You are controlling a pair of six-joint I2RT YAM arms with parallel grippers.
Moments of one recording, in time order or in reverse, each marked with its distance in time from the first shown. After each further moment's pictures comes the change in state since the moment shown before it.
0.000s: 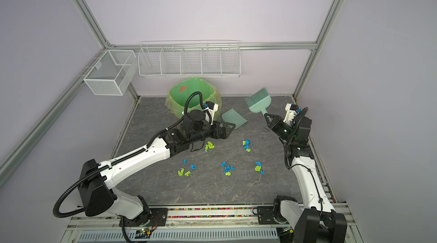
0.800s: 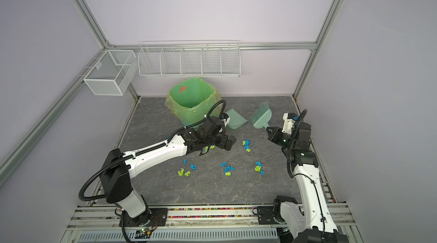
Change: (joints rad) left arm -0.051 0.214 0.126 -0.251 -0.150 0.235; right arm 0.000 -0.127 0.010 -0.421 0.118 -0.306
